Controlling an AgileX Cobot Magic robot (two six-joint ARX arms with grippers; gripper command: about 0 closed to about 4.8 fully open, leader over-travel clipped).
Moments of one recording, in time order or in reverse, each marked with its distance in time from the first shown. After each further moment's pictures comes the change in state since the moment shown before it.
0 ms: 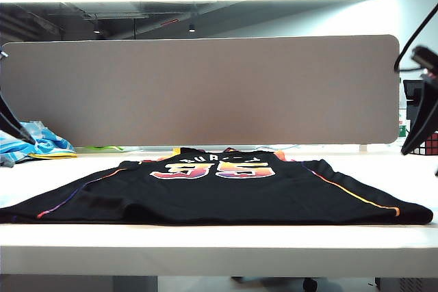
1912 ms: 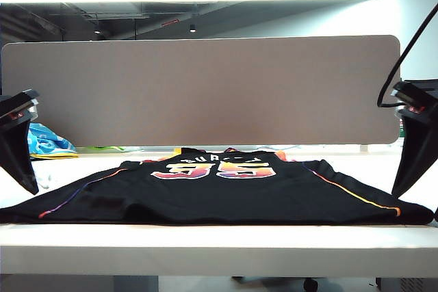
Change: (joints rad) left arm -0.177 0.121 0.143 -0.378 -0.288 0.246; right arm 0.117 0.086 0.002 -0.088 0.065 -0.076
